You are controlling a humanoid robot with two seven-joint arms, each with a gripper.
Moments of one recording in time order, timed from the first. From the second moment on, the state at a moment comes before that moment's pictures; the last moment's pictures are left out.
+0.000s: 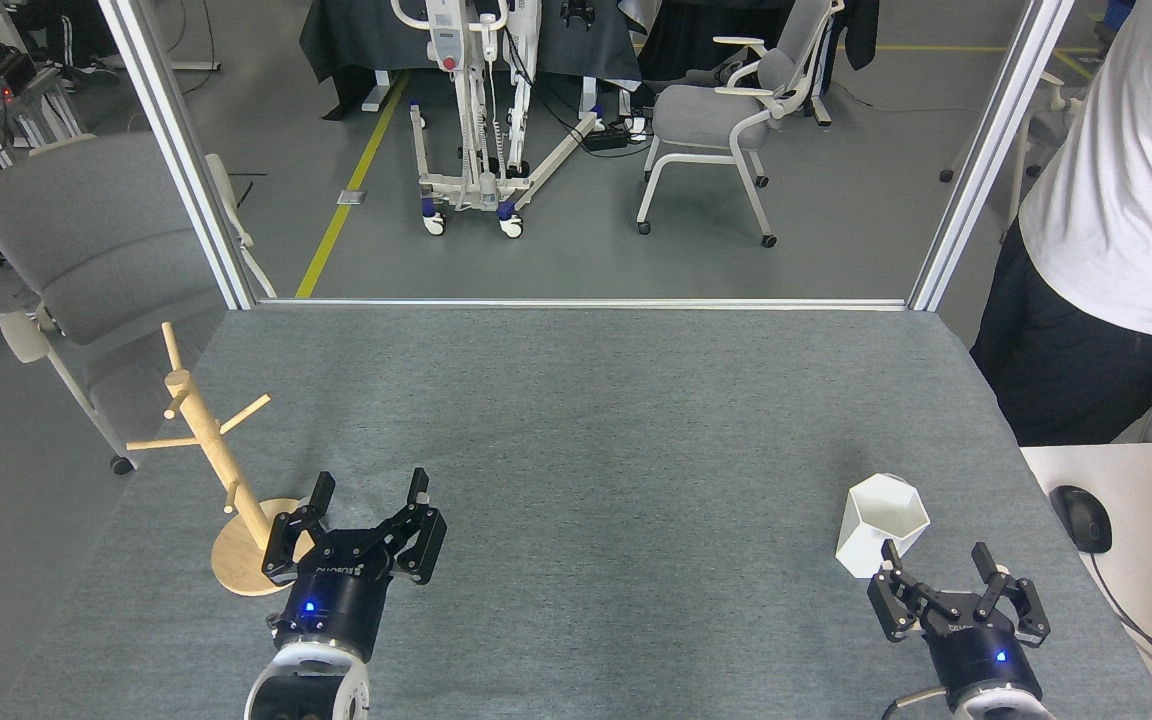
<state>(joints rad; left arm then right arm) -0.07 -0.12 0.04 -1.62 -1.48 -0.09 0.00 -0.10 -0.15 -0.16 -1.20 1.42 -0.16 -0.12</state>
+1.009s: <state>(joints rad) -0.06 -0.12 0.04 -1.63 -1.48 -0.09 0.00 -0.19 -0.14 -0.14 -1.10 1.42 -0.16 -0.07</state>
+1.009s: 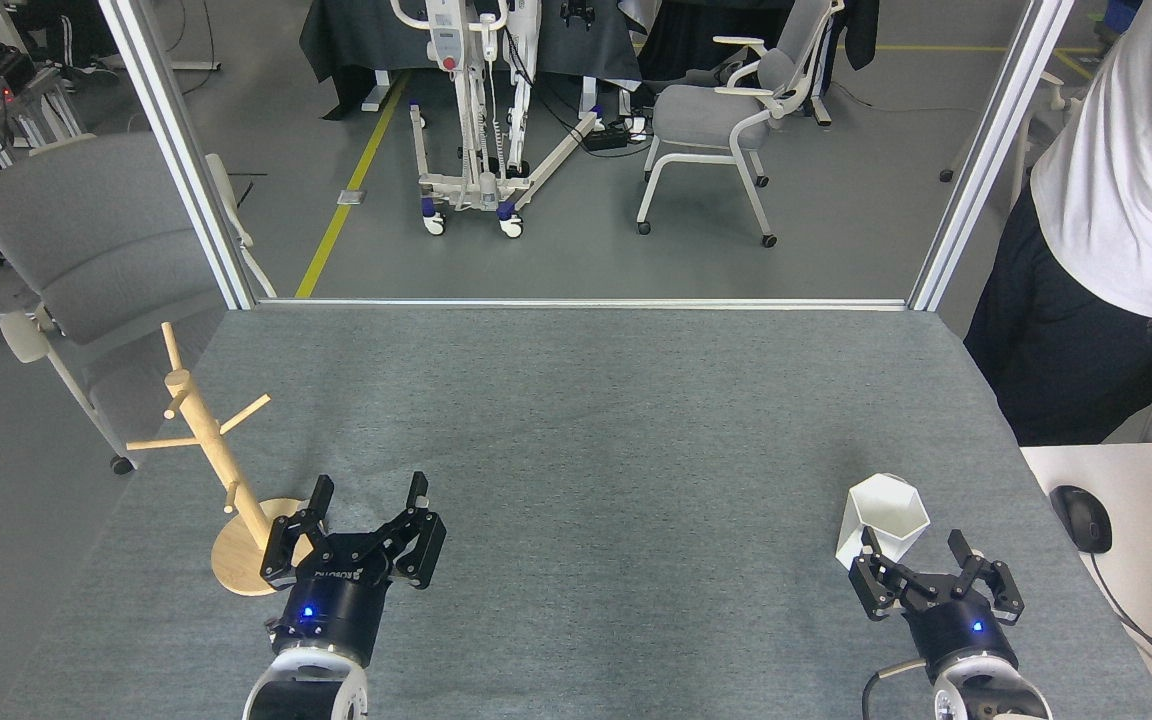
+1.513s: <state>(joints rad) -0.06 -0.12 0.04 -1.63 -1.48 -0.08 0.00 -0.26 -0.14 -0.11 -1.02 1.42 -0.16 -0.07</state>
